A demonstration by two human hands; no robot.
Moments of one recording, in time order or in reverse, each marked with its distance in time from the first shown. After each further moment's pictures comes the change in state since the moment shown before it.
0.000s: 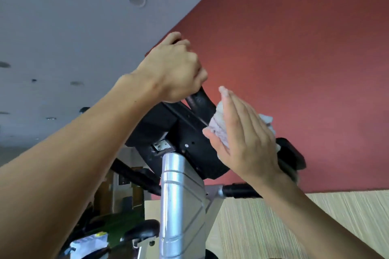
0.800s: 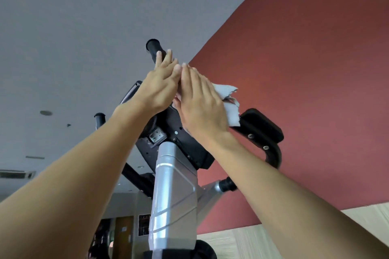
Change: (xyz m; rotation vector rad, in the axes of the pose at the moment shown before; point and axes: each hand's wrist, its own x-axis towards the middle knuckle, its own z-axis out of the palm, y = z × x) left_hand -0.074 0.104 0.004 -0.829 0.208 -0.433; right_hand -0.014 -0.026 0.023 -0.129 0.178 0.104
